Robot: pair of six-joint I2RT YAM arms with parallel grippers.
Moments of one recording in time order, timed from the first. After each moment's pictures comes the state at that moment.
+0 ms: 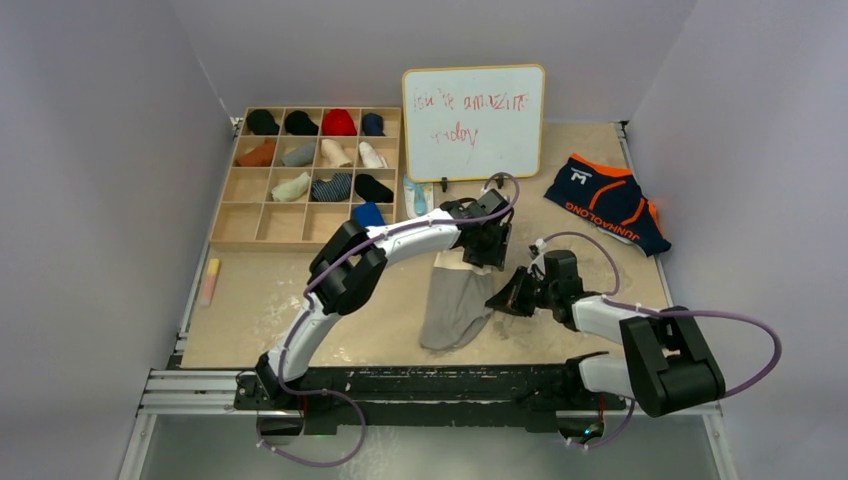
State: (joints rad) left arm -0.93 2.28 1.83 -0.56 0.05 -0.67; right arm 0.22 1.28 0.26 0.16 -0.59 0.76
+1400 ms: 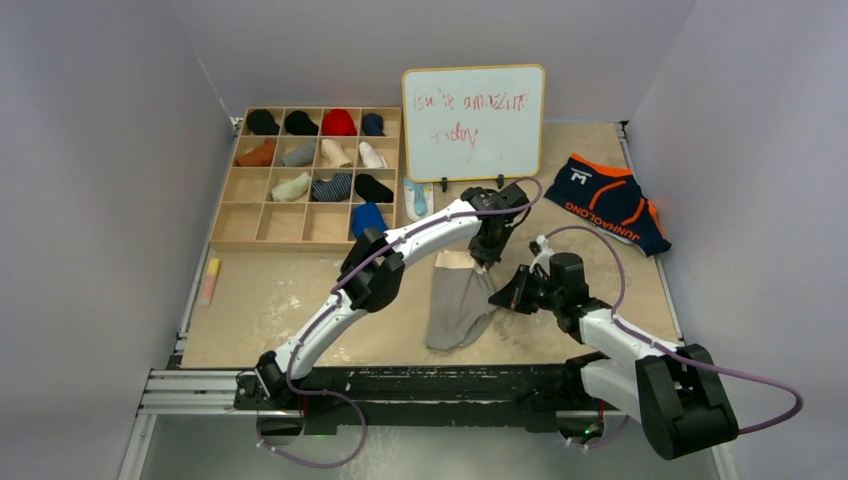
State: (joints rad) left arm -0.95 2.57 2.36 -1.06 0.00 -0.43; right arm 0.25 1.07 0.22 0.13 -0.54 0.61
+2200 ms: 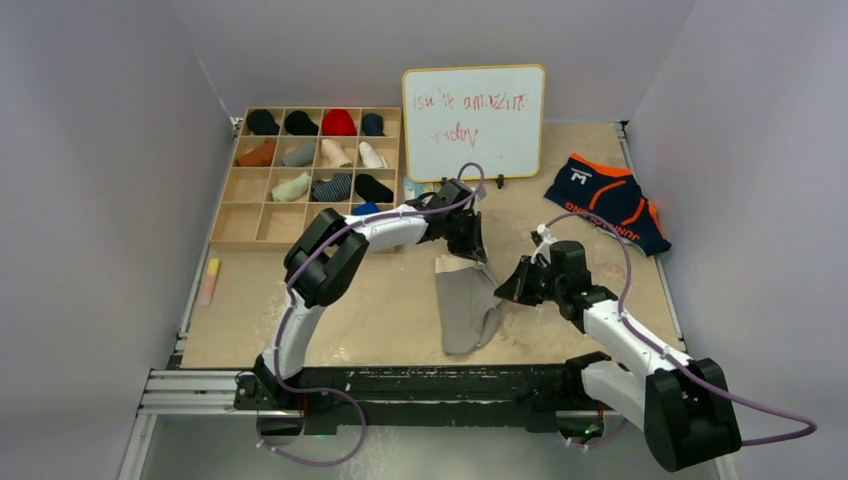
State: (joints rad) left arm -0.79 2.20 1.60 -0.29 0.35 -0.66; right arm 0.25 1.01 0.34 -0.11 -0.46 0.54
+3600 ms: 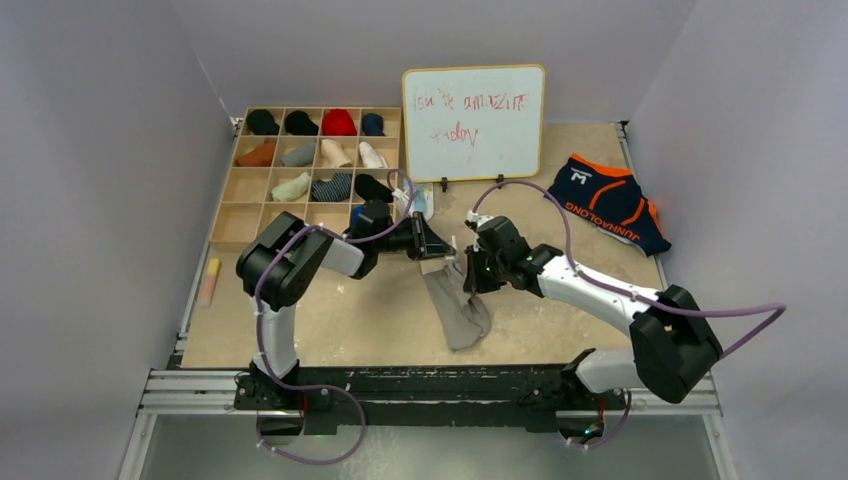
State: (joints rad) left arm -0.54 2.00 0.85 0.87 0.74 -1.04; right arm 0.66 1.34 0.77 -0.38 -0.13 0.44
